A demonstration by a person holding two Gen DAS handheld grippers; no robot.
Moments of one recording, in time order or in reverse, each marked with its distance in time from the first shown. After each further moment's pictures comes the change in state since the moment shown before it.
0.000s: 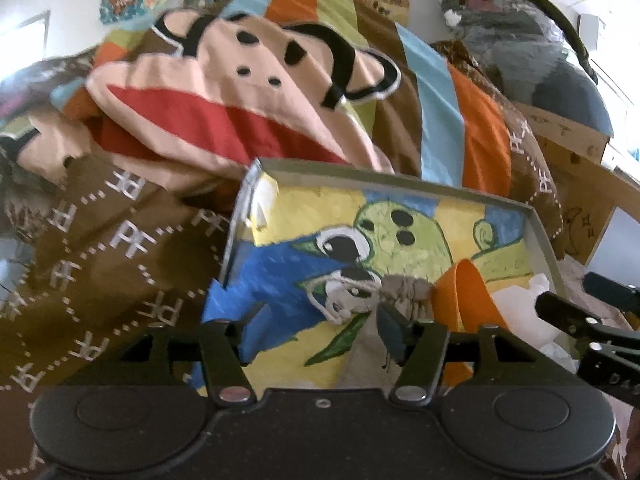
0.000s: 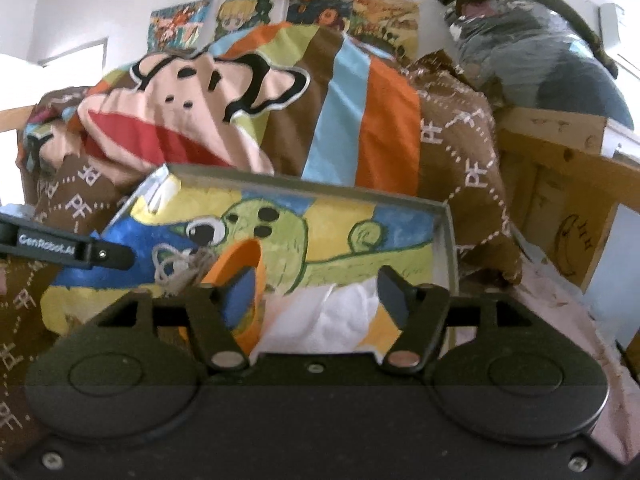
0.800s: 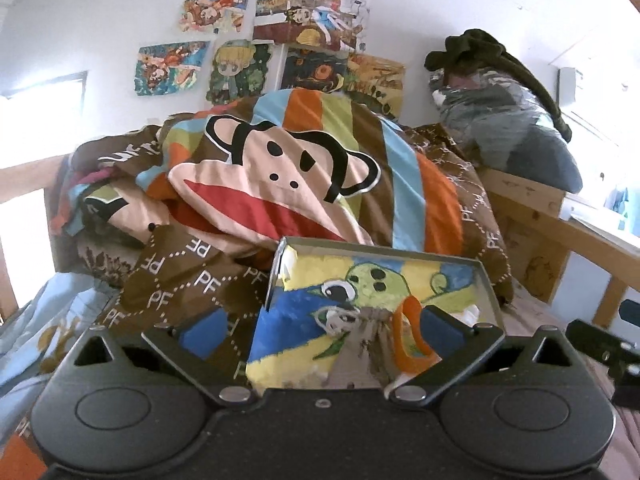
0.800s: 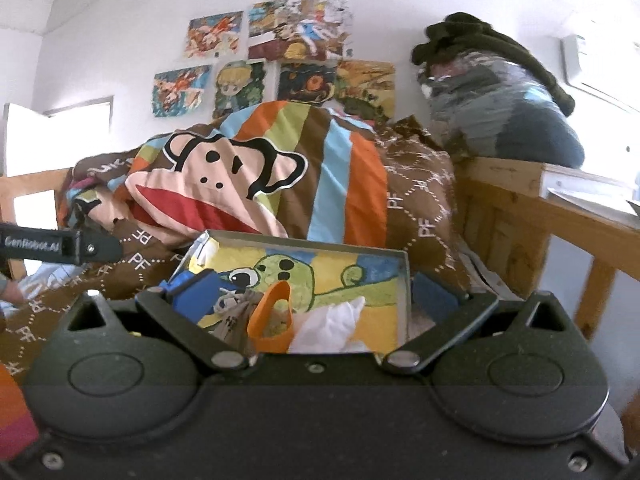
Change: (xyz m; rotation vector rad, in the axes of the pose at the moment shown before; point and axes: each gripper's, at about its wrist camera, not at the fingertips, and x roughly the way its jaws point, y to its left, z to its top) left arm -0.174 -0.012 -0.028 0.006 -0.200 0.027; right arm -0.177 0.008 0.017 0.064 -0.141 -0.025
